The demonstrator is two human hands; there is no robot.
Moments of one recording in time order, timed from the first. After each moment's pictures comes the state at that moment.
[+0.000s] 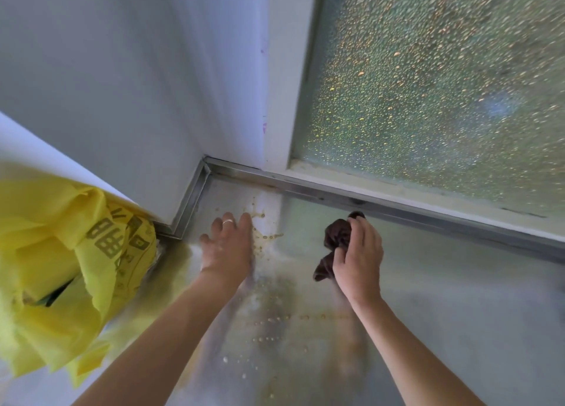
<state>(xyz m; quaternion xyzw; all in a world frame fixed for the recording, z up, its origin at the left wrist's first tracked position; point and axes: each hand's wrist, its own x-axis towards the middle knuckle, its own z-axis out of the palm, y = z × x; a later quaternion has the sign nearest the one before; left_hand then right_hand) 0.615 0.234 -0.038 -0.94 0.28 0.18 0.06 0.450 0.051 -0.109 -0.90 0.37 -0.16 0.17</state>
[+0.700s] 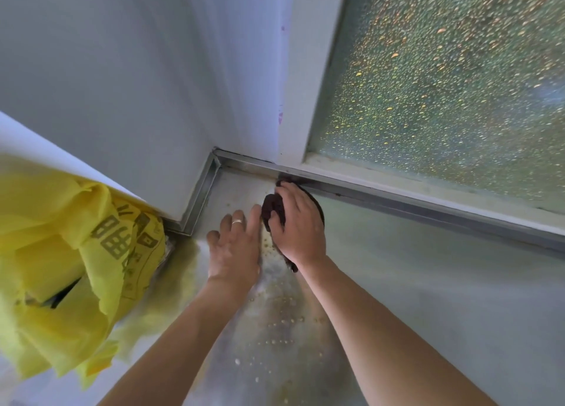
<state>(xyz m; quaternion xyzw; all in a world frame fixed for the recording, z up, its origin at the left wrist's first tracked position) 0.612 0.247 -0.052 -0.95 0.29 0.13 0.04 0.573 0.115 -0.112 -0.93 0.21 -0.15 0.25</state>
